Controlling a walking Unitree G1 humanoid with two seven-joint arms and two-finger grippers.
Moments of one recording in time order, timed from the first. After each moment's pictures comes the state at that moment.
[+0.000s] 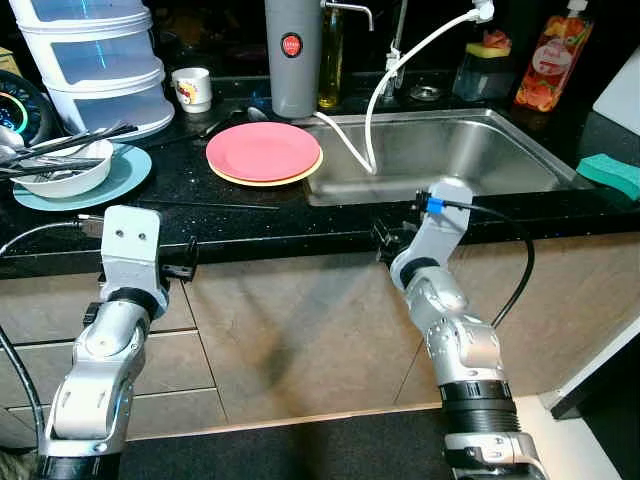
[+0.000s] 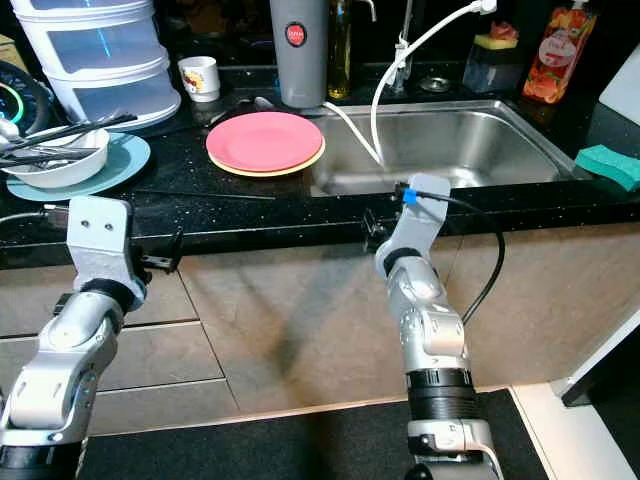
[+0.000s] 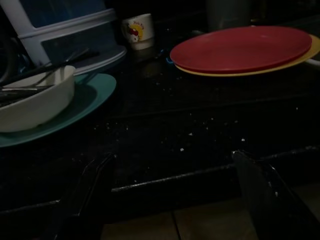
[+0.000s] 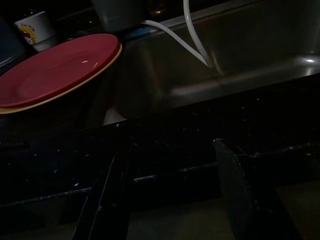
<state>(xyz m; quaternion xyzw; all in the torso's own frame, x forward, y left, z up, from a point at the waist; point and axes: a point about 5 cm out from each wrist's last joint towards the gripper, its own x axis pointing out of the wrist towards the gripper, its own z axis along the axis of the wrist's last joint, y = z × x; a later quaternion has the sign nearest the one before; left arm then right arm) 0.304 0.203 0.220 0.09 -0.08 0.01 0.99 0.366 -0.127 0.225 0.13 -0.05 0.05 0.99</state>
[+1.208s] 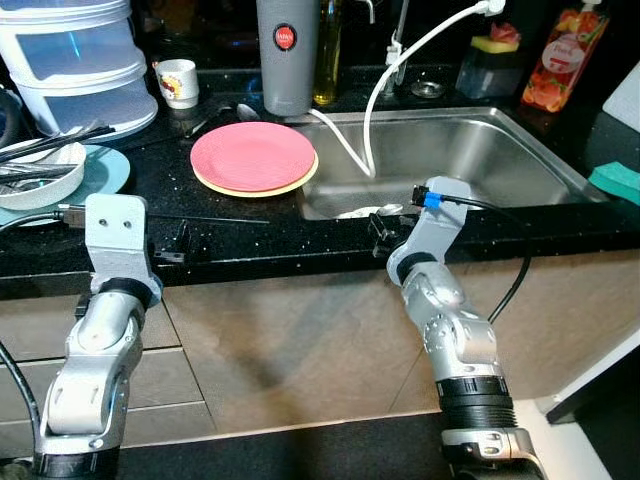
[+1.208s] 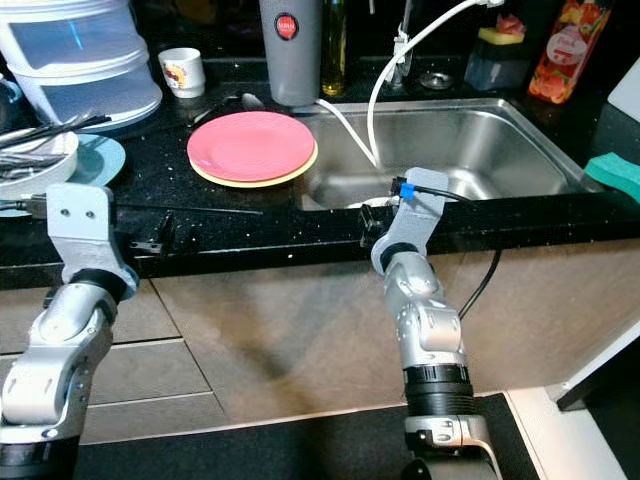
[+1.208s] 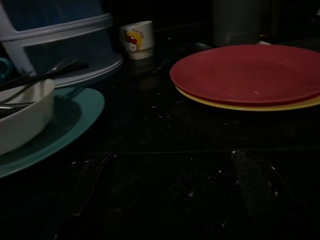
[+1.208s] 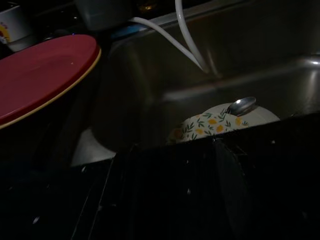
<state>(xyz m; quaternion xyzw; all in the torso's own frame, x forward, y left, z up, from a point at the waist) 0.302 0.205 0.232 0.07 -0.11 0.03 0.99 0.366 -0.124 0.226 0.13 -0.05 0.05 0.99</state>
